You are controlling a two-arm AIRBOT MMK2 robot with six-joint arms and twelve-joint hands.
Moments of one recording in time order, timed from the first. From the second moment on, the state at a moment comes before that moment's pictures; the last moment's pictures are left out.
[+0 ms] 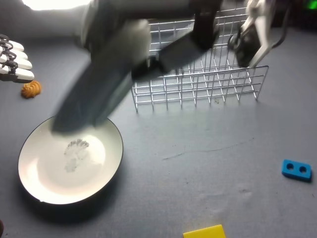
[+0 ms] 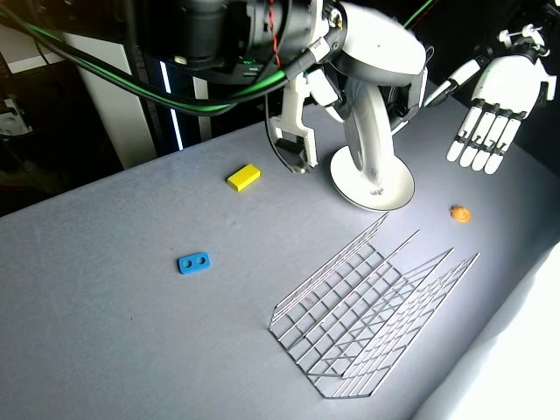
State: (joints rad) left arm 0.64 -1.00 1.98 1.50 -1.29 -0.22; right arm -0.08 -1.17 1.00 -1.30 0.24 0.36
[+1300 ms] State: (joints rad) left arm 0.76 -1.01 1.84 1.51 -1.26 -0.11; right arm -0.02 -1.07 1.20 -1.42 0.20 0.99
